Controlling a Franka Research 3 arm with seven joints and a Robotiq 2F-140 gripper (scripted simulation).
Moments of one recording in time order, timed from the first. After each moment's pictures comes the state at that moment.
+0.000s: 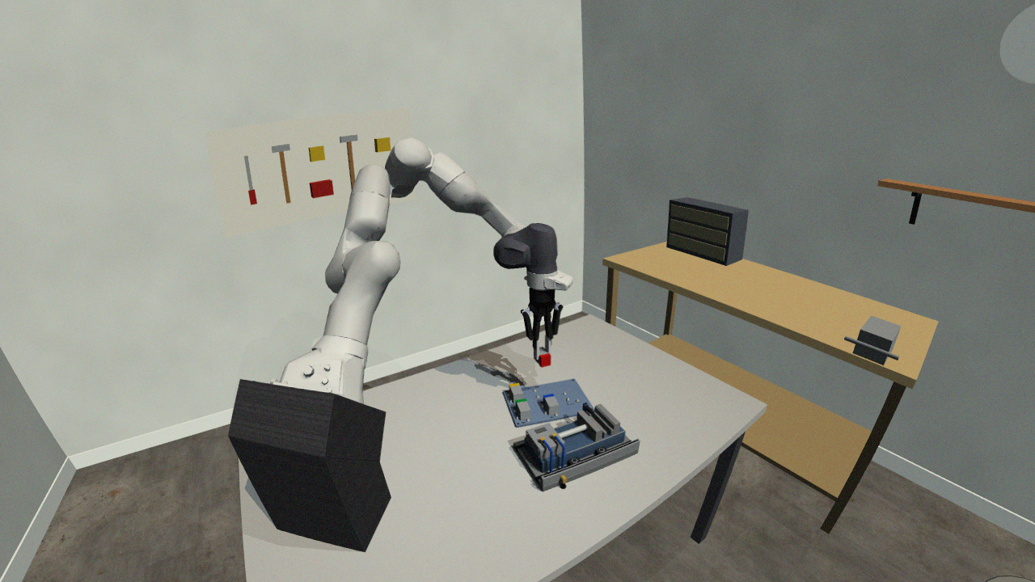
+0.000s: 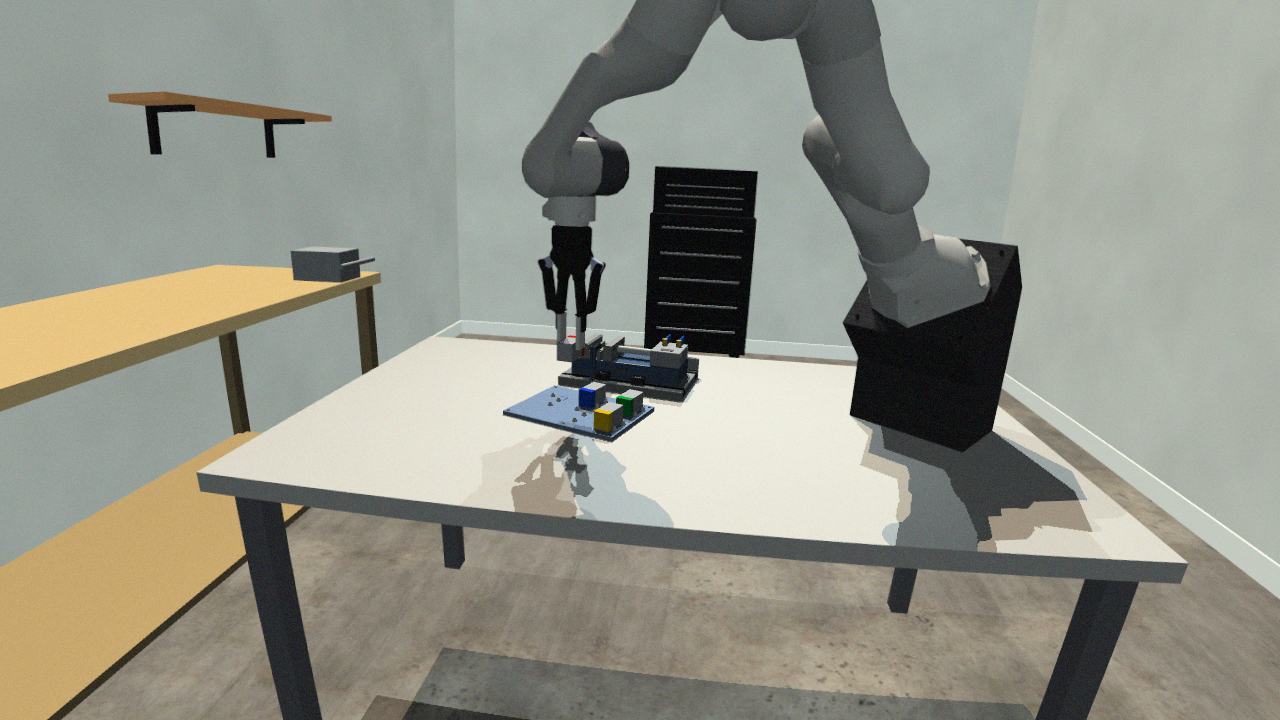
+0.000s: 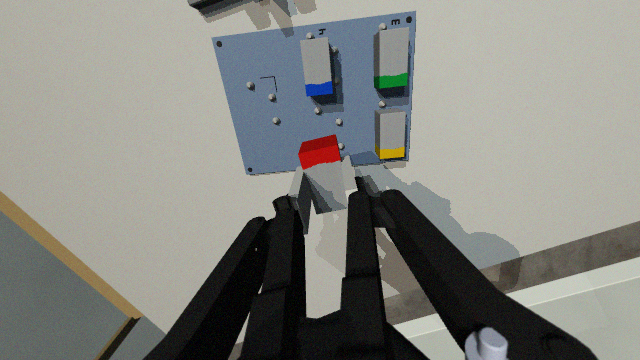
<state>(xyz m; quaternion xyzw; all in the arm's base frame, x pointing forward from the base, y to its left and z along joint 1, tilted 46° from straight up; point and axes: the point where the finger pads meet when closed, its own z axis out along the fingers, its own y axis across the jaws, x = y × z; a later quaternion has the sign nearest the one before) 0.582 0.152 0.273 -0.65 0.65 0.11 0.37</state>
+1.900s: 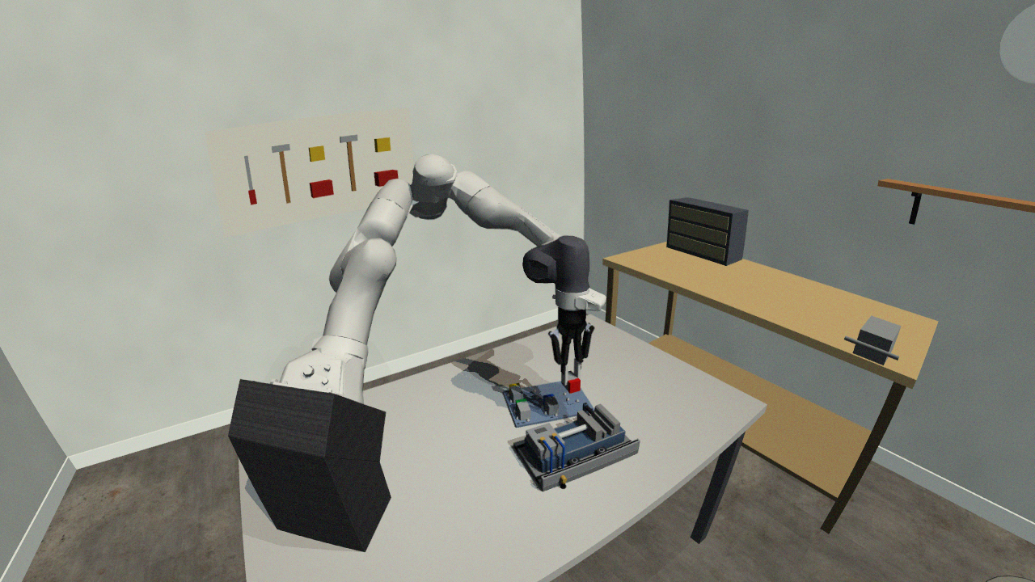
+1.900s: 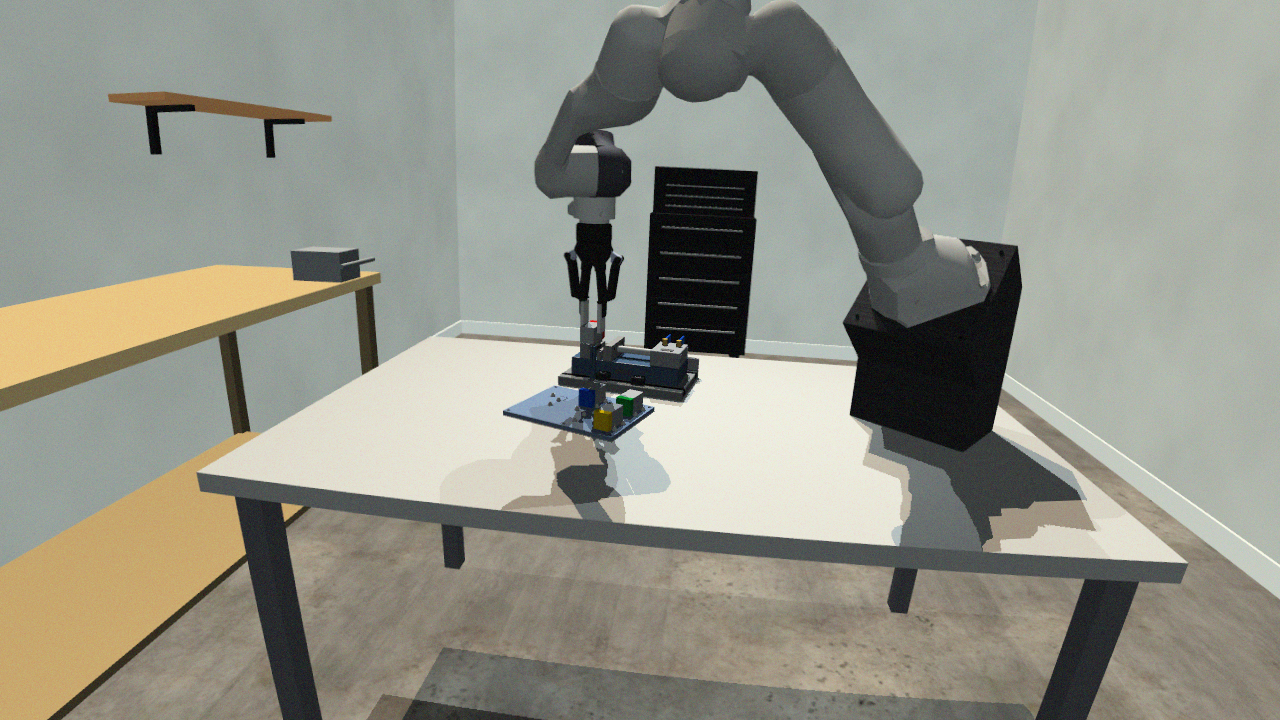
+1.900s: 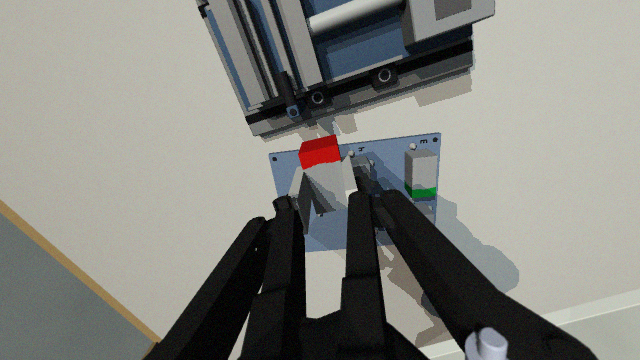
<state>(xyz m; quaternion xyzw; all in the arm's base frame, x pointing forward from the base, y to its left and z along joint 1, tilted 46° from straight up) 0.620 0.031 0.179 -0.64 0.67 0.10 0.36</state>
